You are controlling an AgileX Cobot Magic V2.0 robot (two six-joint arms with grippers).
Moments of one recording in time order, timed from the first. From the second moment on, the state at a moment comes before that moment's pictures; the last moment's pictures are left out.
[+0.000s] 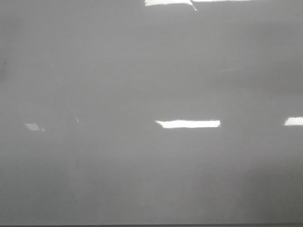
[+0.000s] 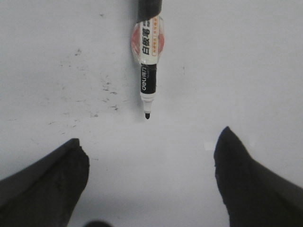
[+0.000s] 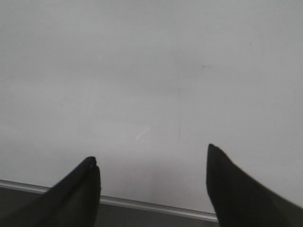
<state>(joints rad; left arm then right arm) -0.05 0.96 -0.69 -0.03 0.43 0.02 0.11 0.69 -0.68 0.03 0.65 0.00</state>
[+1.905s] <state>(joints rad) -0.05 1.42 -0.83 -0.04 0.15 0.02 0.11 0.69 -0.67 0.03 0.64 0.00</state>
